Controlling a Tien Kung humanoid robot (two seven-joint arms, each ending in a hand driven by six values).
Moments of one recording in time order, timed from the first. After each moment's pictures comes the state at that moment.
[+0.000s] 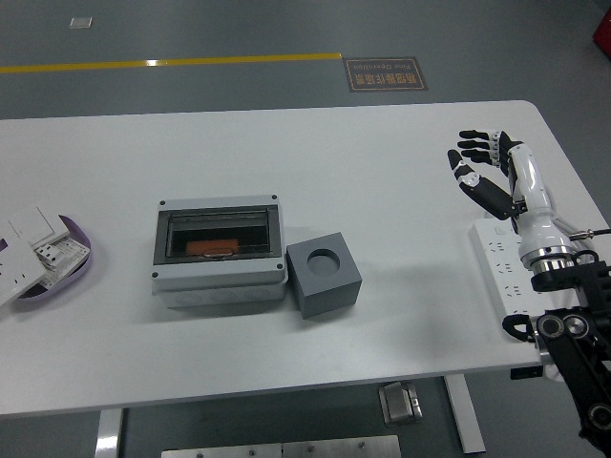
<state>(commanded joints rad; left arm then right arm) 0.08 0.13 -1.29 -0.20 1.32 -0.03 0.28 0.03 -0.17 1.42 1.56 -1.56 -0.22 0.11</state>
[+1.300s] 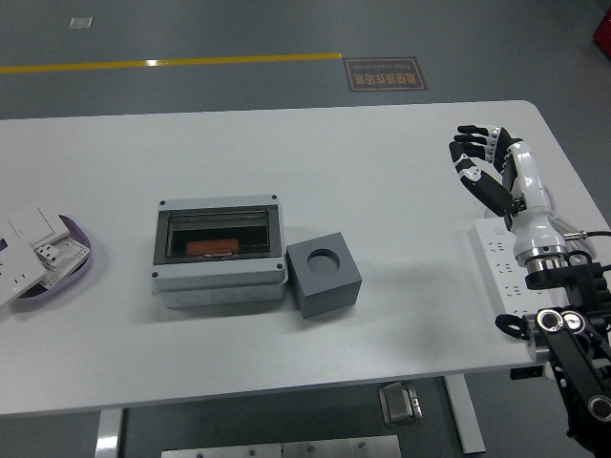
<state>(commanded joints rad) 0.08 0.12 -1.30 -0.20 1.33 -0.03 0.29 0.05 -0.16 1.41 1.53 -1.47 -0.22 0.20</state>
